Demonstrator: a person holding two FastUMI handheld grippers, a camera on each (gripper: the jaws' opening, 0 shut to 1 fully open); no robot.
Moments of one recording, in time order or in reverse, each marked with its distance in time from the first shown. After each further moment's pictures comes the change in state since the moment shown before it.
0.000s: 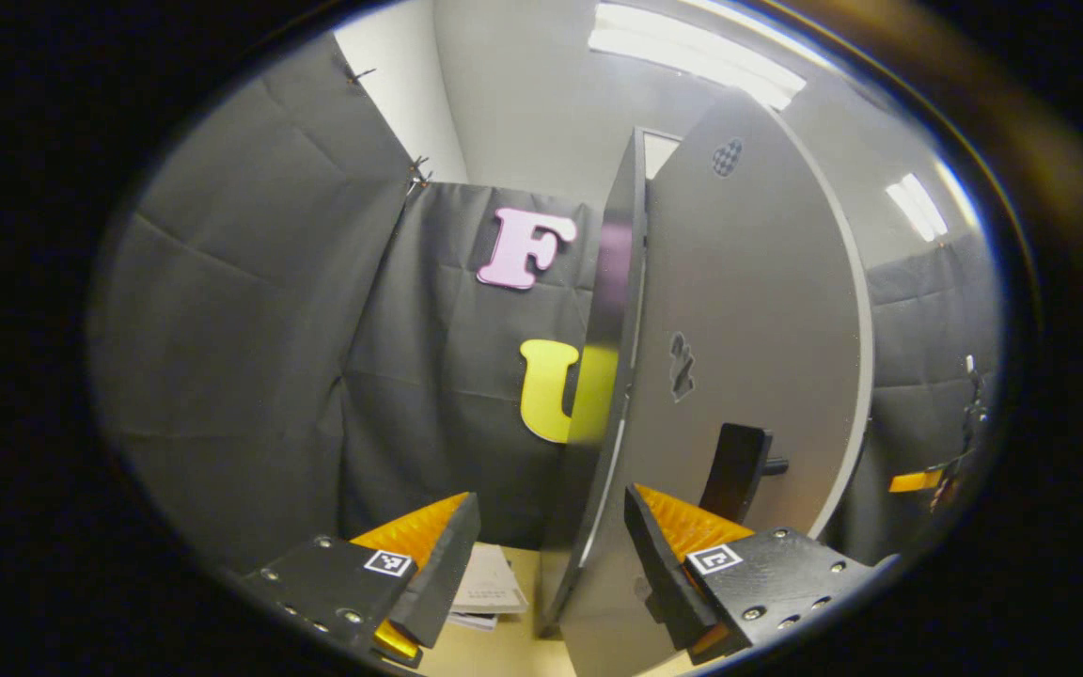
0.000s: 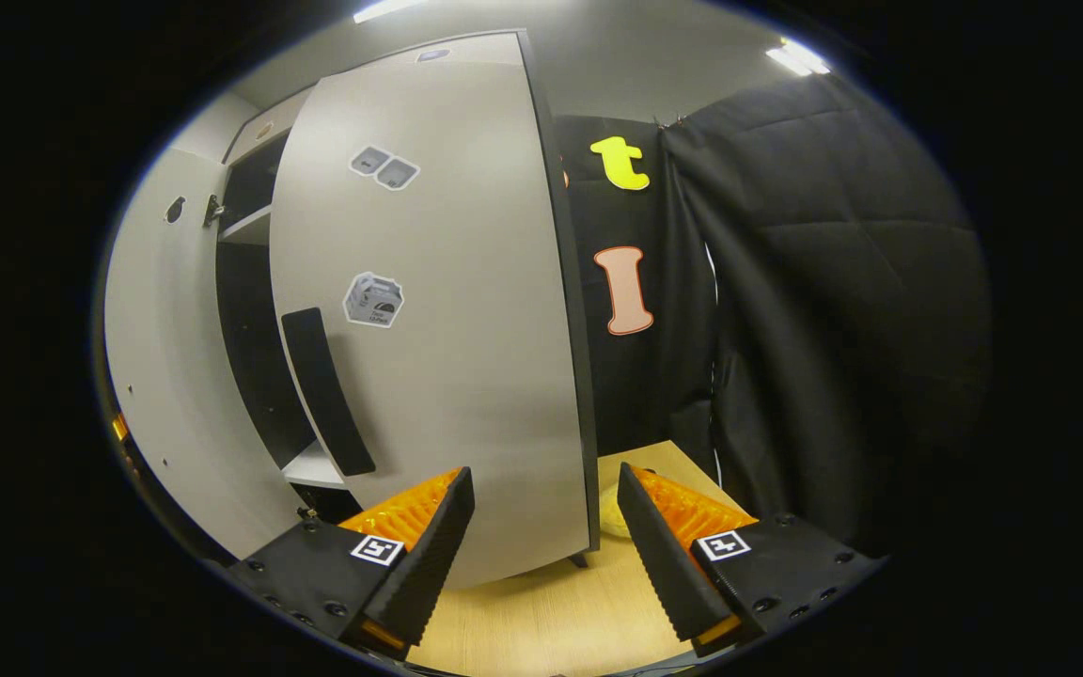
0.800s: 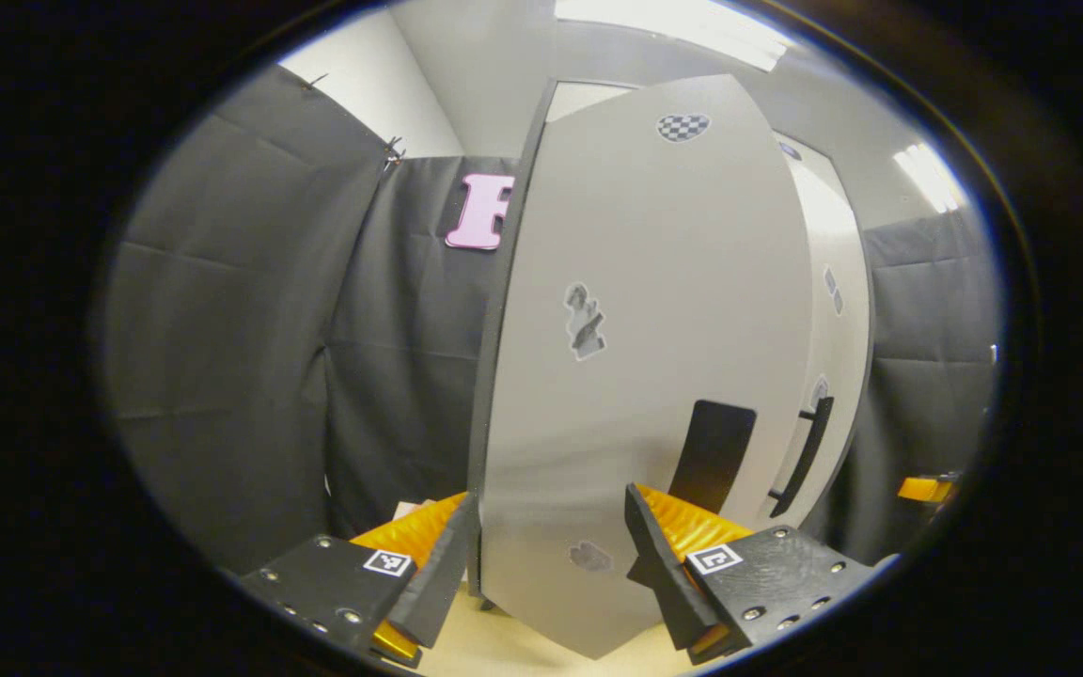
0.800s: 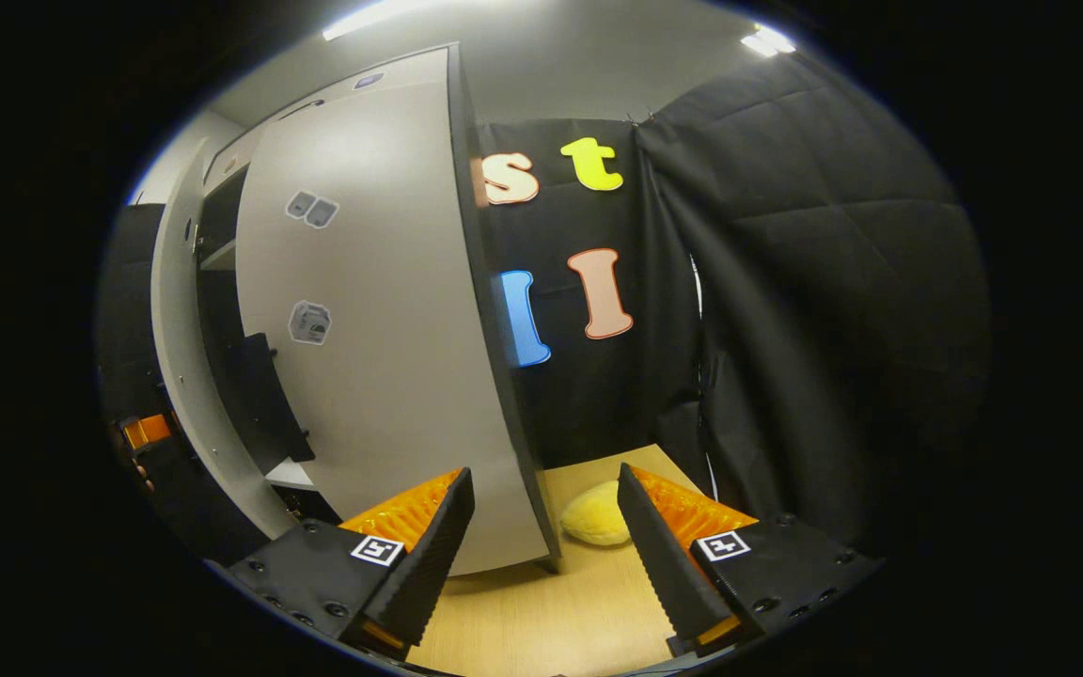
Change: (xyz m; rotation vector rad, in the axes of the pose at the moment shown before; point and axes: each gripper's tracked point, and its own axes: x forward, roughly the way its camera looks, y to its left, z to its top) left arm 0.026 -0.146 -0.049 0.055 0.129 0.119; right arm -0.007 -0.105 -0.003 0.057 0.004 0.013
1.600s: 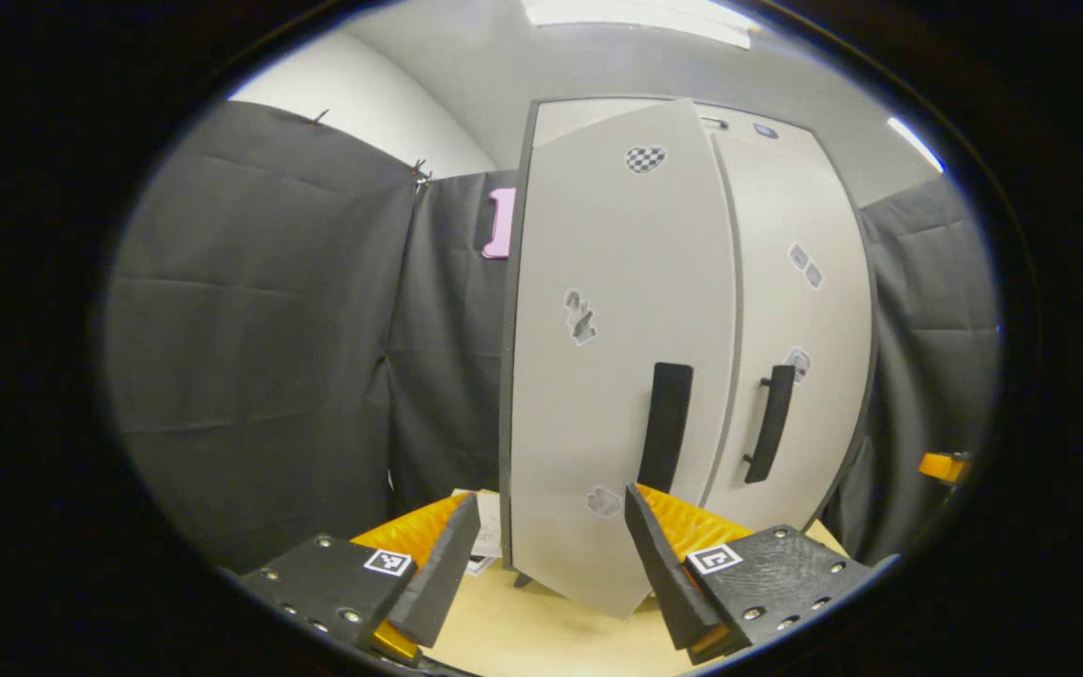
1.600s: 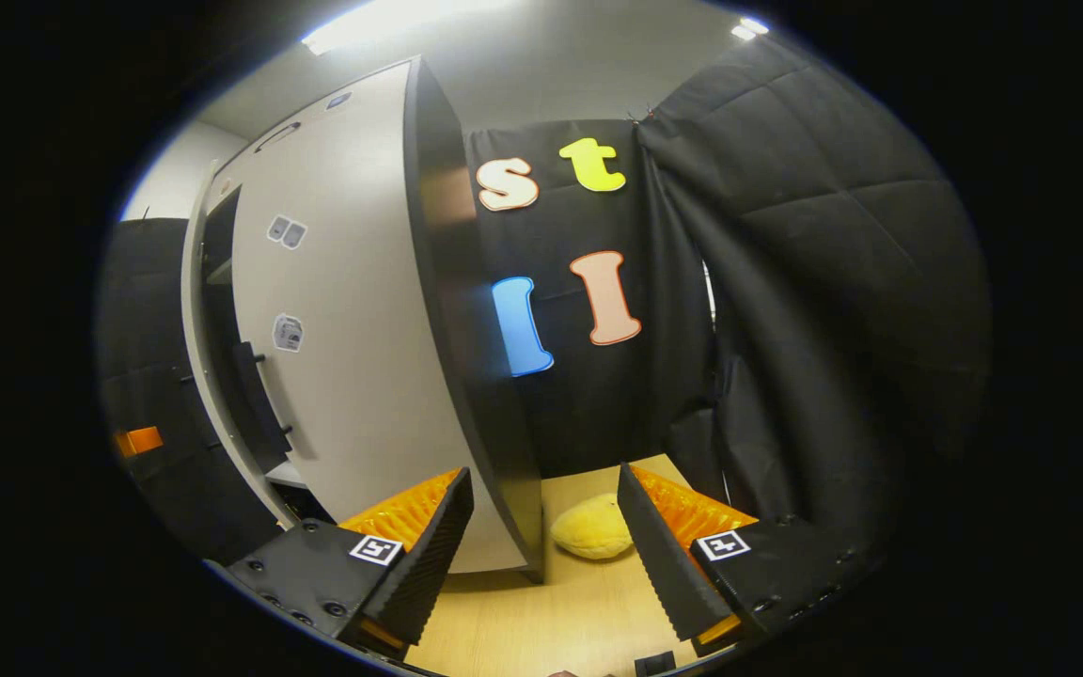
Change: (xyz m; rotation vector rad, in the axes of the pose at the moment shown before) left arm -0.096 -0.026 -0.001 0.103 -0.020 0.141; right arm 0.026 -0.025 0.013 -0.022 -0.046 0.137
